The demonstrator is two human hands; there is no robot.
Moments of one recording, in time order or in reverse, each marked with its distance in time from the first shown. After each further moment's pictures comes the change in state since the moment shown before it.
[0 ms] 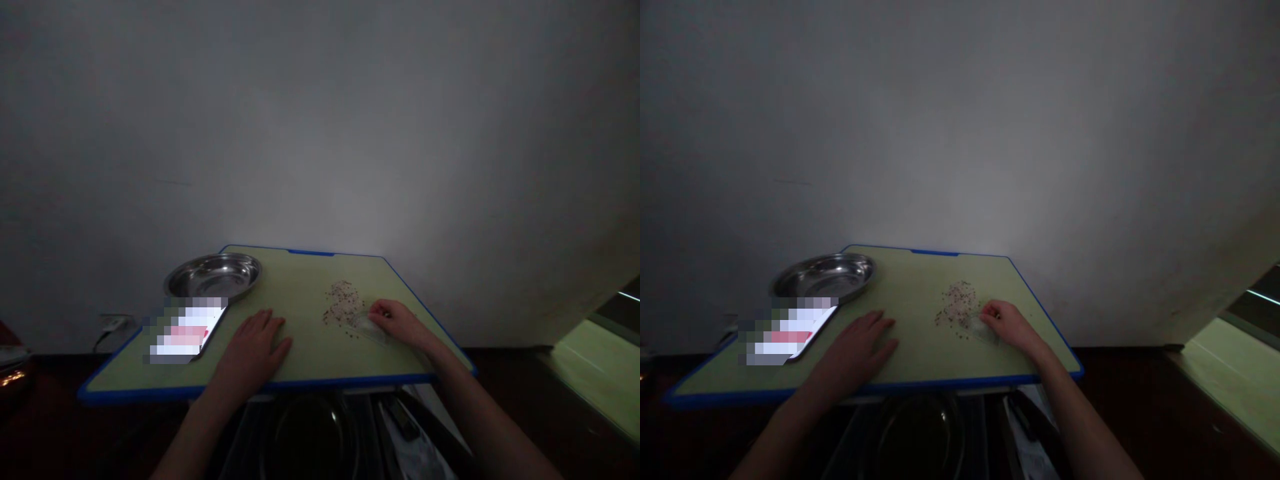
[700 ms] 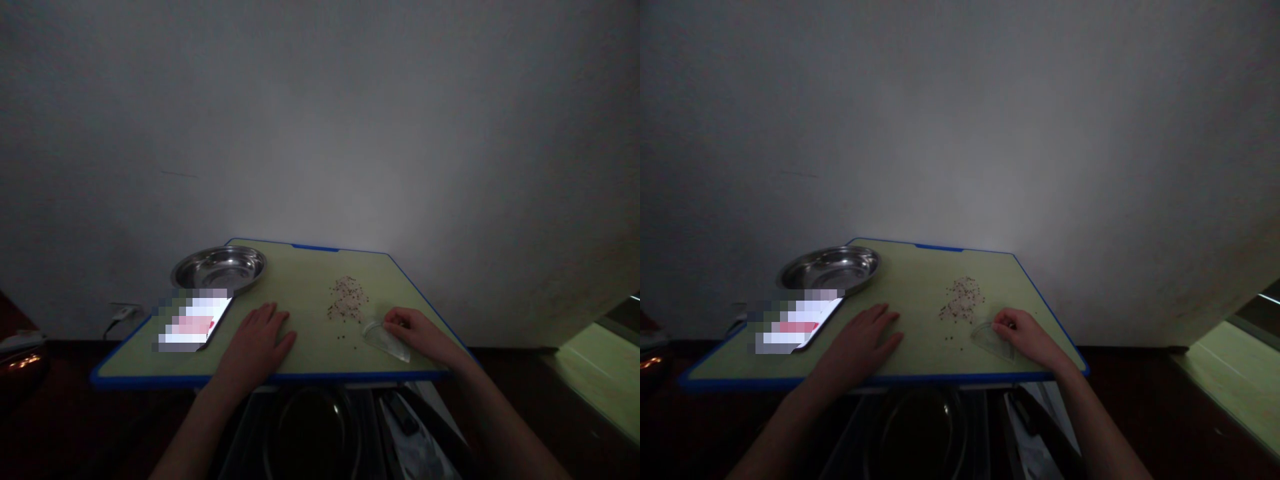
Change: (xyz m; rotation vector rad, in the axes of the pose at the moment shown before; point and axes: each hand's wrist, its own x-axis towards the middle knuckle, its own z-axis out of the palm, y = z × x) left_hand -0.001 0.001 -0.002 0.015 -0.007 0.014; right_hand -0.030 0.006 -0.013 0.056 -0.103 0.018
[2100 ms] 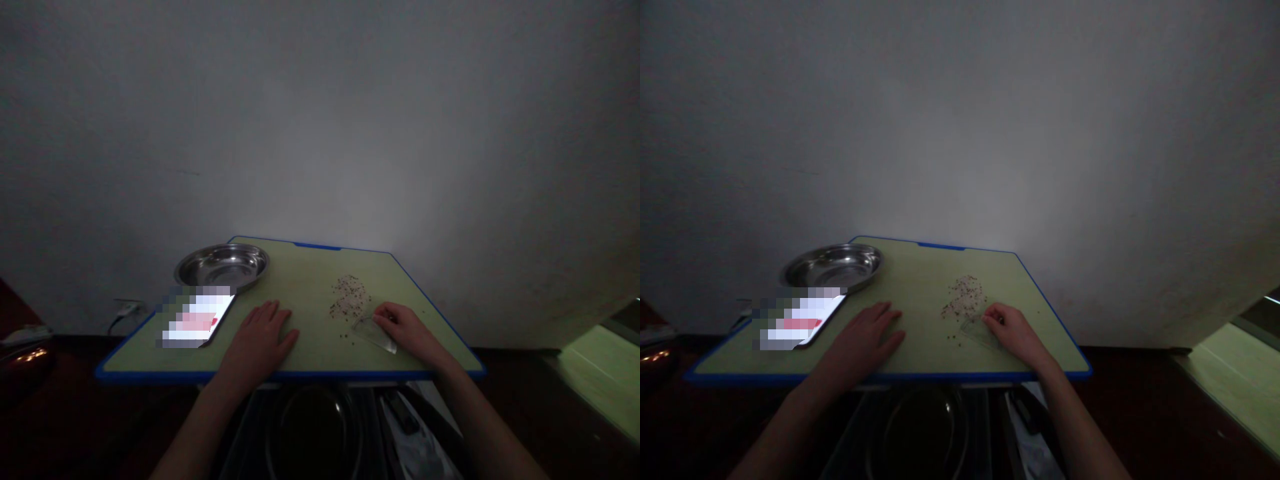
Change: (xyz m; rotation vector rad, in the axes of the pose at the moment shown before) left_hand -0.001 0.004 -0.004 -0.001 -0.004 0.001; right_hand 0.016 -0.009 0.025 -0.039 0.129 -0.035
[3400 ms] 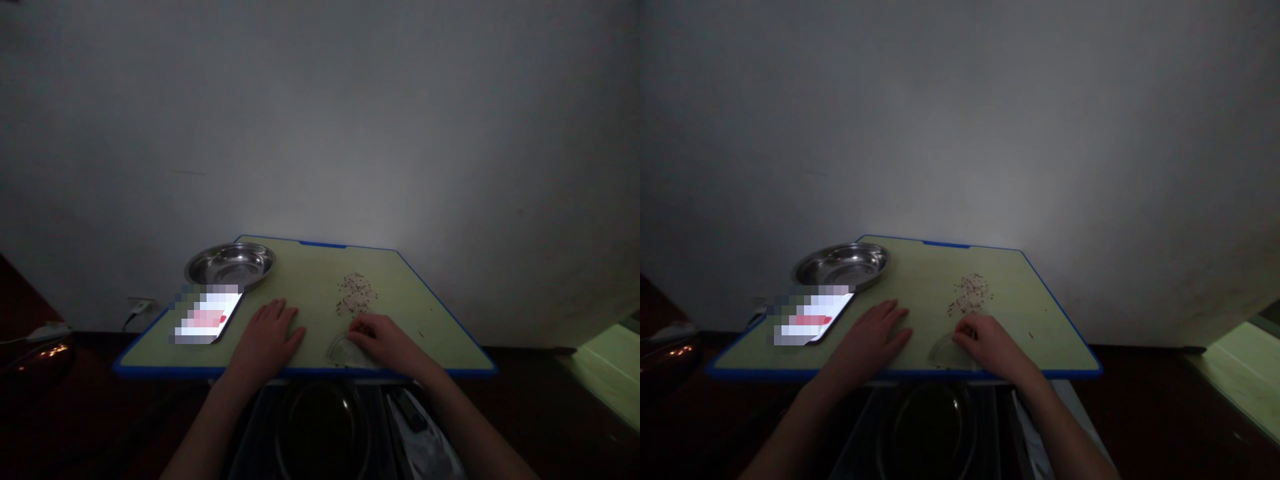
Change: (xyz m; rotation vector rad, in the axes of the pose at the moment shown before) left_hand -0.002 0.001 -0.001 0.008 0.004 -0.011; right_hand -0.008 -0.054 0.034 0.021 -0.180 -0.101
